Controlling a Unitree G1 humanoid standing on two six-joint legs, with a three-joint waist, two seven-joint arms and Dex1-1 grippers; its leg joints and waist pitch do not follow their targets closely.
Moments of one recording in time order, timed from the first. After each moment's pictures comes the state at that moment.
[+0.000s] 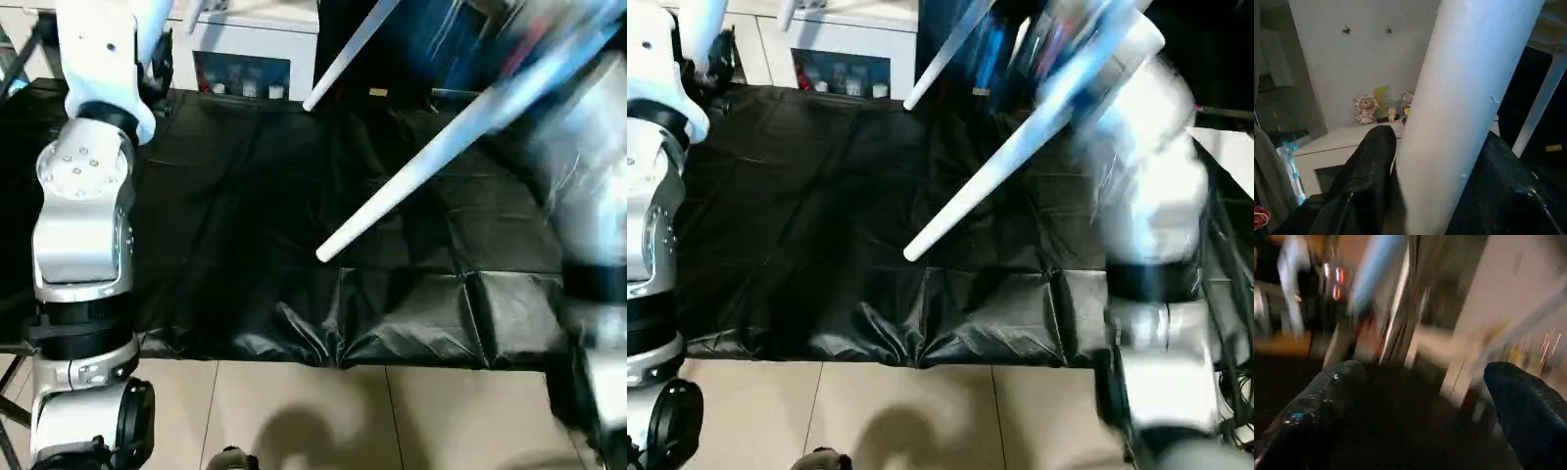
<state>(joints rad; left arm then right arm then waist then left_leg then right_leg) -0.72 0.32 0.21 -0.11 0.11 0.47 -0.16 -0.69 -0.40 0.03 0.08 0.50 0.32 0.77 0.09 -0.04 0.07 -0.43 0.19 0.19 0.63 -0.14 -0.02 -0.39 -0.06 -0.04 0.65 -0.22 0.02</state>
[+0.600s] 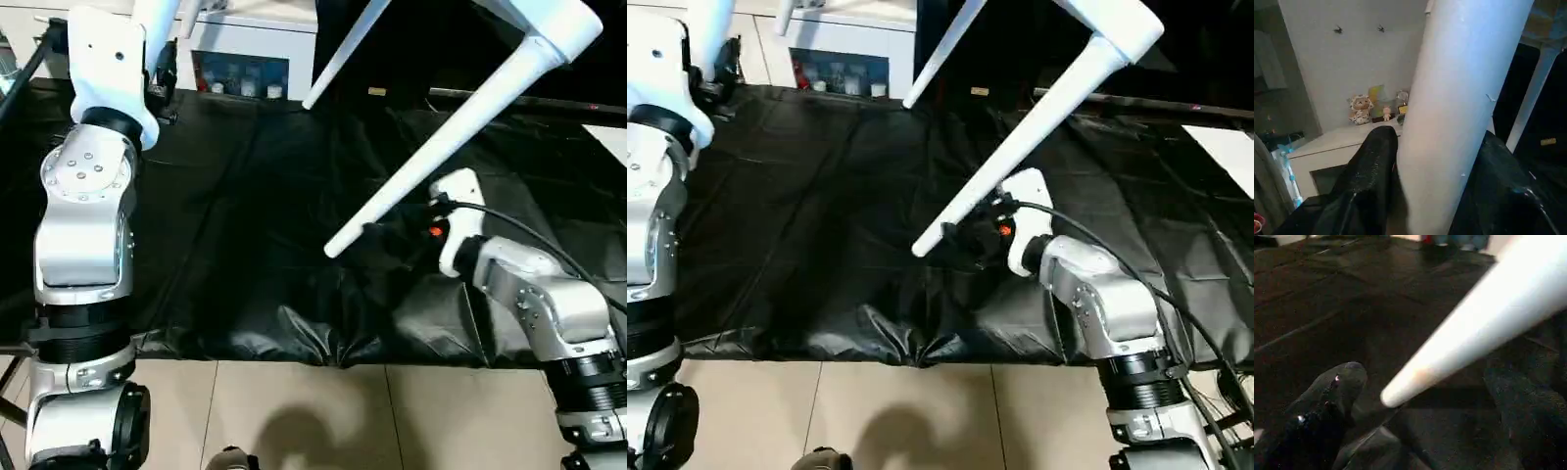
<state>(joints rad) -0.71 0.33 0.19 -0.11 0.11 0.47 -0.17 -0.49 -0.38 0.04 0.11 0.41 0.61 0.49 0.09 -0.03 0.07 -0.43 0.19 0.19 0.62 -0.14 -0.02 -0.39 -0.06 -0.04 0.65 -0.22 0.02</state>
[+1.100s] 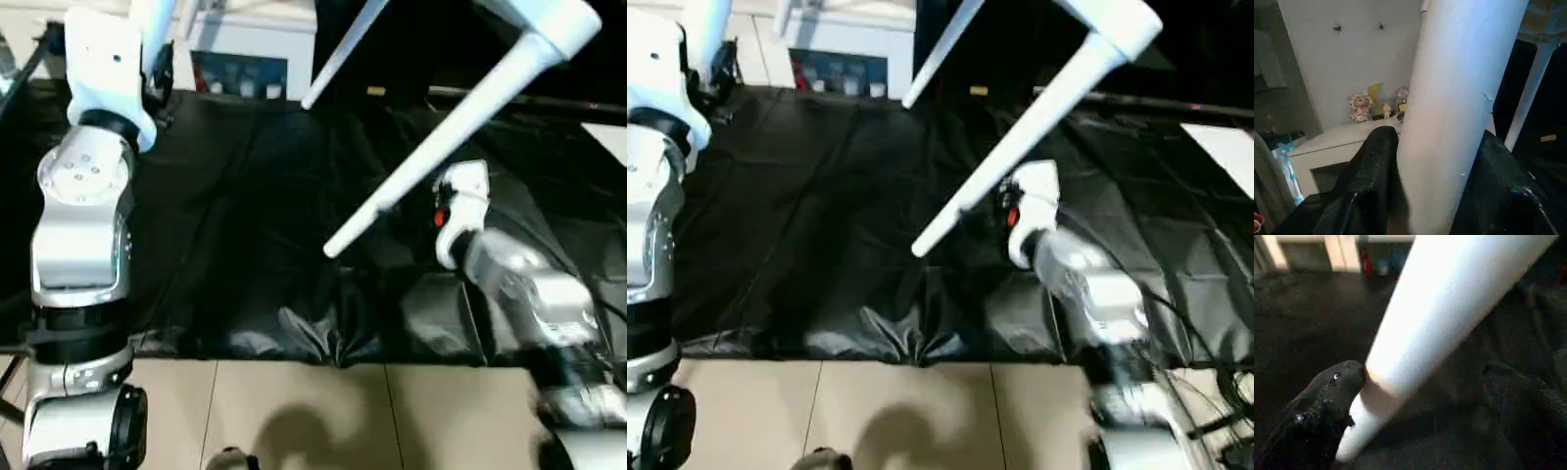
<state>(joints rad) -0.69 0.34 0.19 -0.11 0.11 0.47 -0.17 -0.61 -0.26 -0.06 0.35 0.36 0.44 0.34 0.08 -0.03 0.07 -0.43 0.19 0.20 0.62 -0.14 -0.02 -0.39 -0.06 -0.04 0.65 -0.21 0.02</state>
